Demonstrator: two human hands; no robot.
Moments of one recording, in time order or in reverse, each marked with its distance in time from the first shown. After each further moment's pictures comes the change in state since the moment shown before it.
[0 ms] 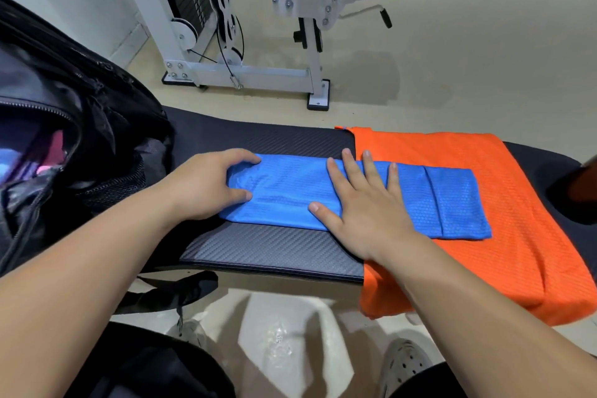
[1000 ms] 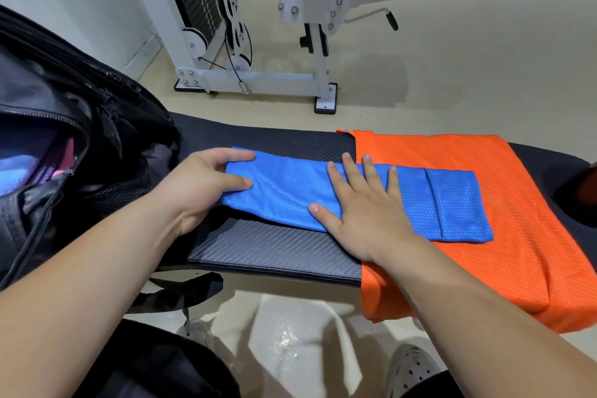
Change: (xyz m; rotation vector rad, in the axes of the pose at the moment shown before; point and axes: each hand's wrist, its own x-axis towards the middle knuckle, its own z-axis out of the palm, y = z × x) left_hand -0.019 0.026 0.000 -1.048 0.040 -0.305; right_hand -0.001 0.003 -0.003 0.050 -0.021 -0.013
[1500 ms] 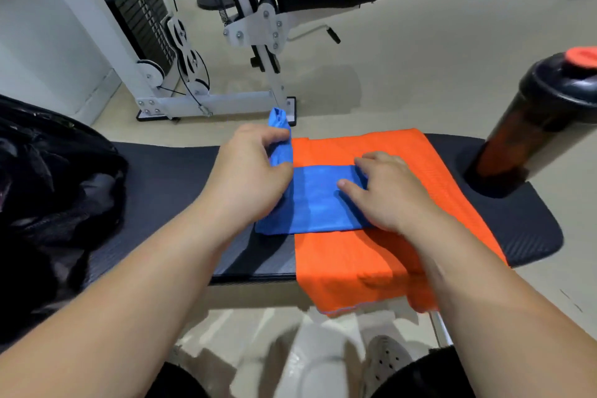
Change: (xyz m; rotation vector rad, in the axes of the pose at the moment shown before) left_hand -0.046 0.057 0.149 0.690 0.163 0.564; right_hand -0.039 0.104 -0.051 0.271 0.170 0.201
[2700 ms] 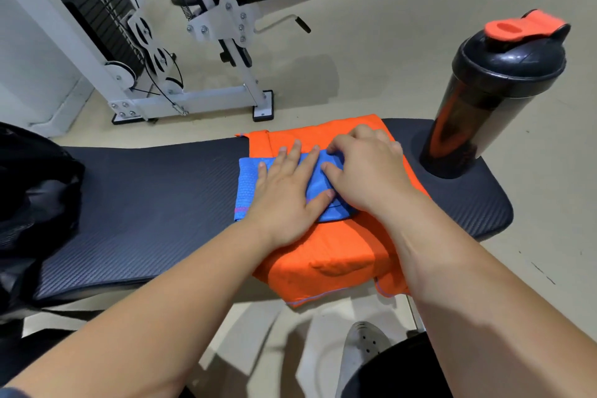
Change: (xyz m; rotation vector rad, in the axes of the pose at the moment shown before) left_hand -0.008 -0.003 0.130 0.315 -0.336 0.251; right_hand -0.004 0.034 -0.018 -0.075 0.187 0.009
